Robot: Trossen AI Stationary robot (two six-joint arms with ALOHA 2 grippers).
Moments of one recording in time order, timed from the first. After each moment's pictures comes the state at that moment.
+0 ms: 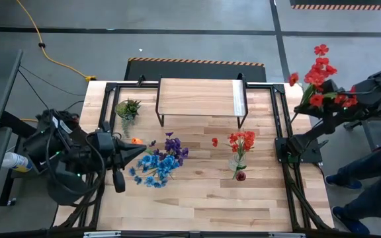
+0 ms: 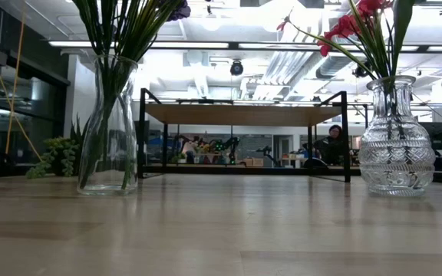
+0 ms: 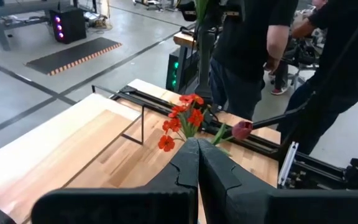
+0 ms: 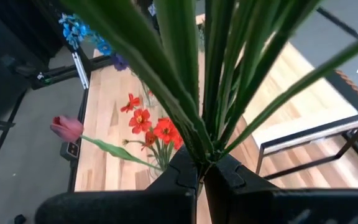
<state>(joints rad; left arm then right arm) -0.88 1.64 2.34 -1.45 -1.16 -0.90 0.45 0.75 1.68 -1.52 0.41 0.57</state>
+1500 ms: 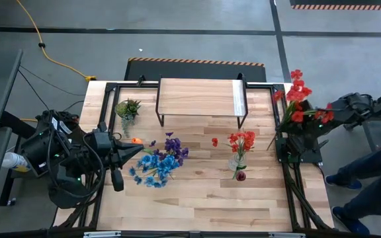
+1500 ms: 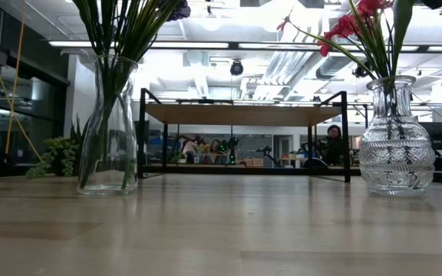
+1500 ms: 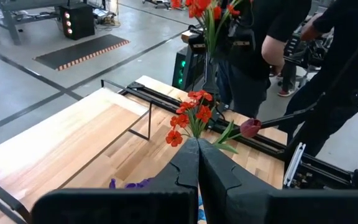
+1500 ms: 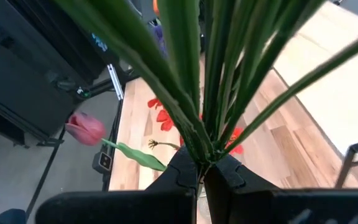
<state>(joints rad) -0.90 1.64 2.34 -1.56 -1.19 -1.03 0.45 0.50 1.10 -1.02 0.32 0.59</state>
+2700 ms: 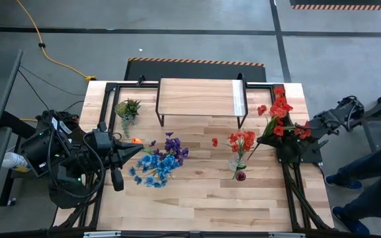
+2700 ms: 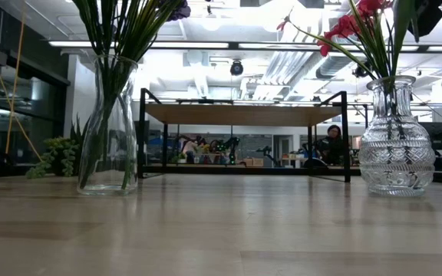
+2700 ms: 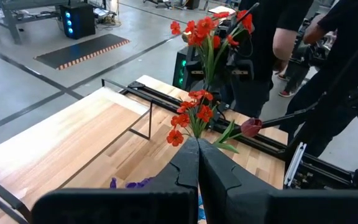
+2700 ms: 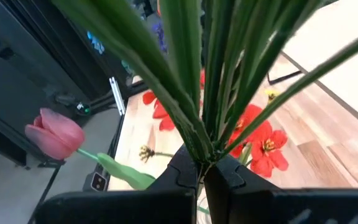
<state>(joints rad) -0.90 1.64 2.34 -1.57 -1.19 -1.04 0.53 0.44 0.70 -0.57 0.44 0.59</state>
